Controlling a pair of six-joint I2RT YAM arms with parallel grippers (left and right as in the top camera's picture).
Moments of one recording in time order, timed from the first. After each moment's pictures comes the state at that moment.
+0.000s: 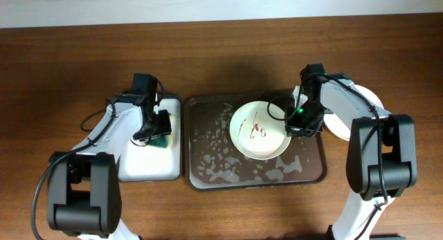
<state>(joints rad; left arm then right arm) -0.12 1.81 1.16 -0.76 0.02 -0.30 0.06 2.00 1.32 -0.99 -0.27 0.15</state>
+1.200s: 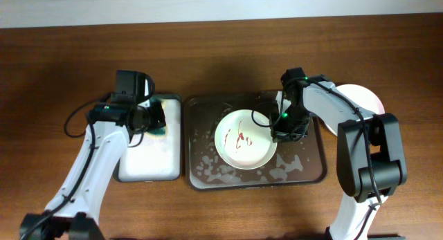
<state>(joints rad) -0.12 1.51 1.13 -0.74 0.01 -0.30 0.18 2.01 1.32 -1.01 -0.32 0.19</state>
